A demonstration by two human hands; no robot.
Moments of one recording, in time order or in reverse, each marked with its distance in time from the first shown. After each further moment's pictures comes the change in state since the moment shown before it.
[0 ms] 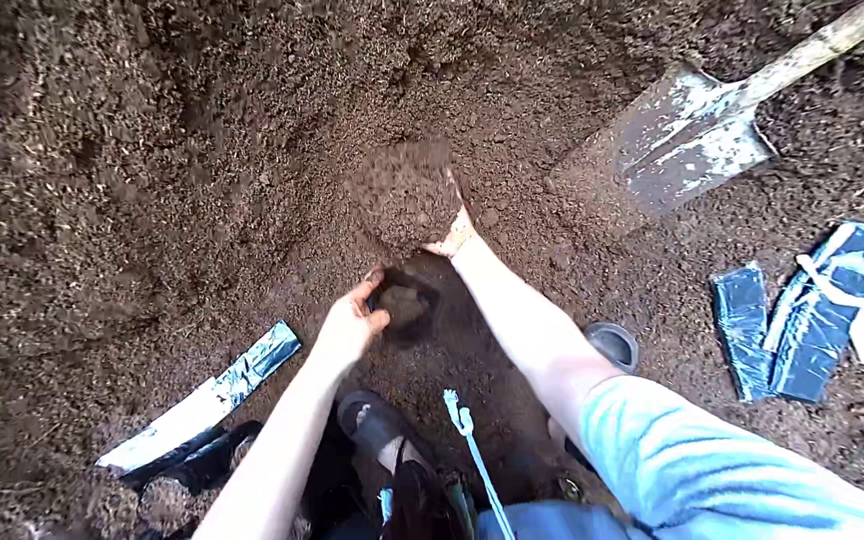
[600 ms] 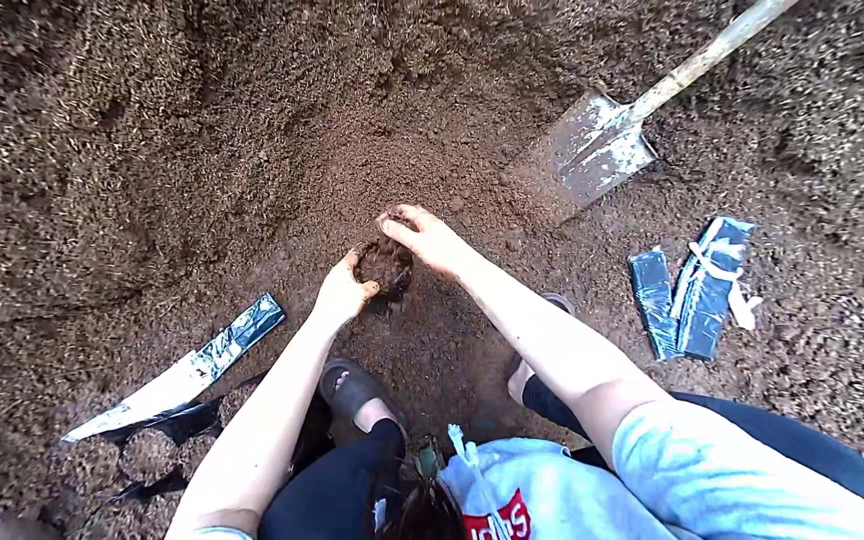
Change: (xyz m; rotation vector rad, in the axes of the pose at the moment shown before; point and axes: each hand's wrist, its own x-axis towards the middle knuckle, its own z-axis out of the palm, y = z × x) left_hand -0.026 -0.013 0.018 0.235 0.068 0.082; right_hand -0.172 0.004 0.107 -1.487 0.023 -0.124
